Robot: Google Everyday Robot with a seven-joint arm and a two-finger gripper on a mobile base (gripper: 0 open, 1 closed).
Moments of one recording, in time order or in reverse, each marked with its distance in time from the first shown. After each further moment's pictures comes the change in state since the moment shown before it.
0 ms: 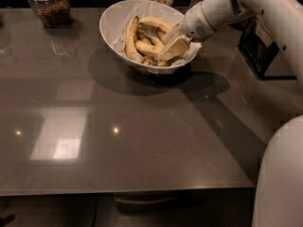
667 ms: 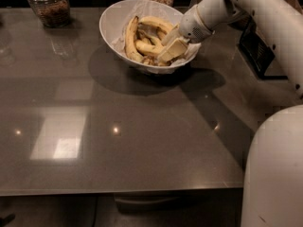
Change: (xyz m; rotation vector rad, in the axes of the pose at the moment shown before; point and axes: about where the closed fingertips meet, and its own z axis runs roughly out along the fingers) arm 0.010 -0.009 0.012 -0.010 0.043 0.004
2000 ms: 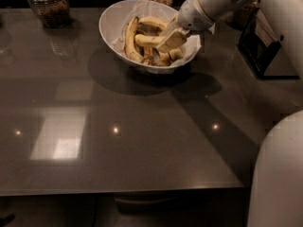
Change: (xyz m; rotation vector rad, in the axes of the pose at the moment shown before) arm -0.031 0.017 -0.024 0.001 0.008 -0.048
